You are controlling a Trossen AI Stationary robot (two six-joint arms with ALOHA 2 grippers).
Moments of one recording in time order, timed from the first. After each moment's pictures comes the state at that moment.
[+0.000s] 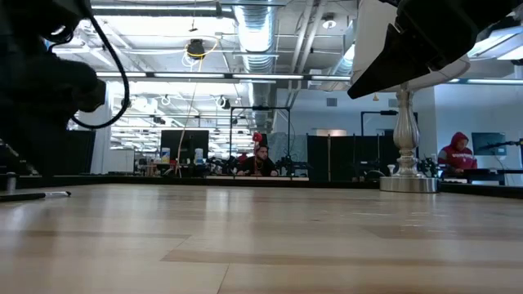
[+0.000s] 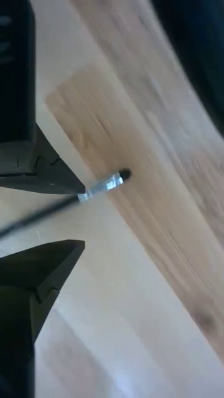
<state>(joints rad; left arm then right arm) -0.44 1.10 0.47 -0.62 -0.20 -1.37 0.56 1.53 0.86 -0.28 0.84 0.46</state>
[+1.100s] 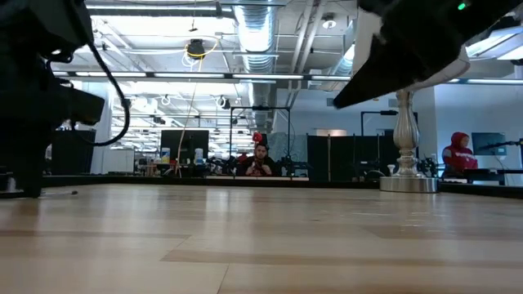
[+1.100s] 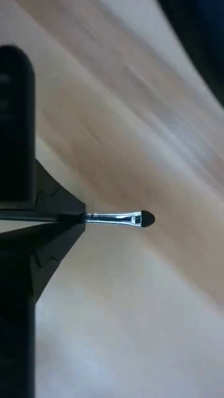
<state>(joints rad) -0.45 1.22 0.47 -0.60 -0.18 -1.14 0.51 1.59 0.86 -0.14 0.76 0.39</state>
